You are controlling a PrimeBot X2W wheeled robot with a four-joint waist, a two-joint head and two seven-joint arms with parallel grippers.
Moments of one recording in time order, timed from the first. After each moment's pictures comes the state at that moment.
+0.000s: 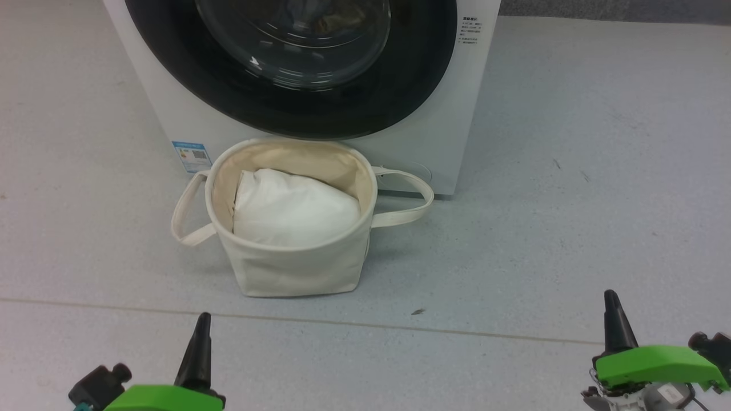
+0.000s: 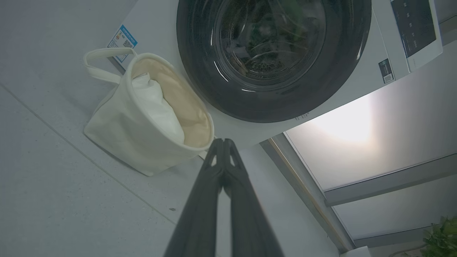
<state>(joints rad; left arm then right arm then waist) -0.05 0.03 -0.02 0.32 -0.94 -0.10 -0.06 -0.04 -0.05 -0.04 0.25 0.93 0.13 -0.09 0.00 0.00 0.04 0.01</state>
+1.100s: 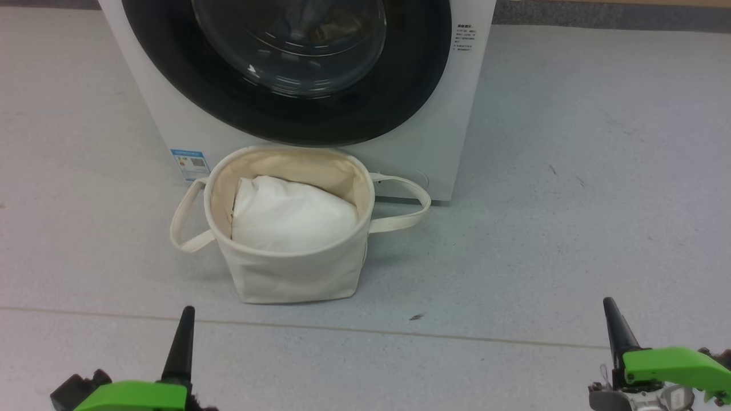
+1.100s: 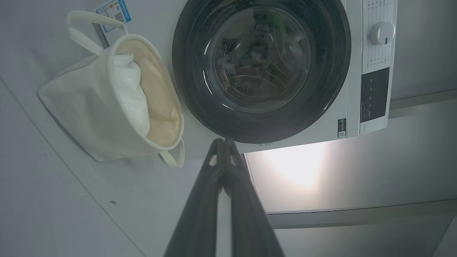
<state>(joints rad) -0.06 0.03 0.03 0.30 -1.30 -0.11 0.03 -0.04 -0.05 -0.07 0.27 1.31 0.13 0.00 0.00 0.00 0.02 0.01</state>
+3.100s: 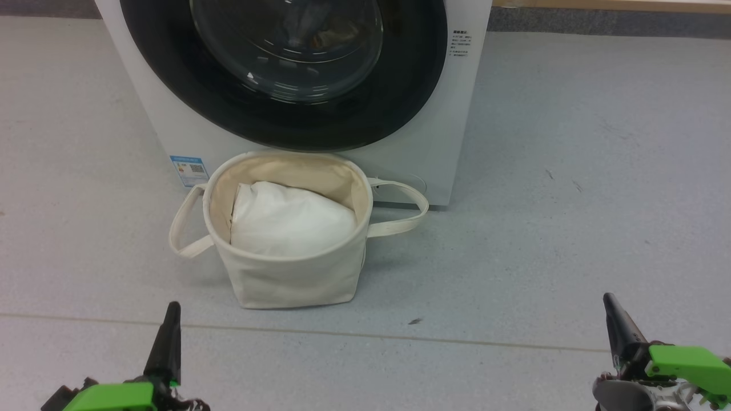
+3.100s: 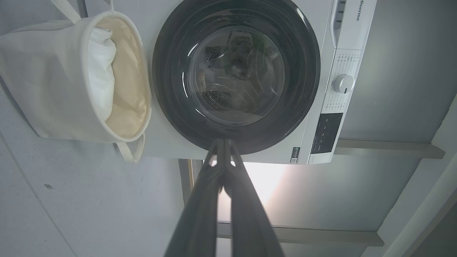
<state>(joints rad) -0.06 0.04 0.08 0.28 -1.61 -0.12 0.10 -0.06 -0.05 -0.11 0.27 1.62 0.13 0.09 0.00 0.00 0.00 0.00</state>
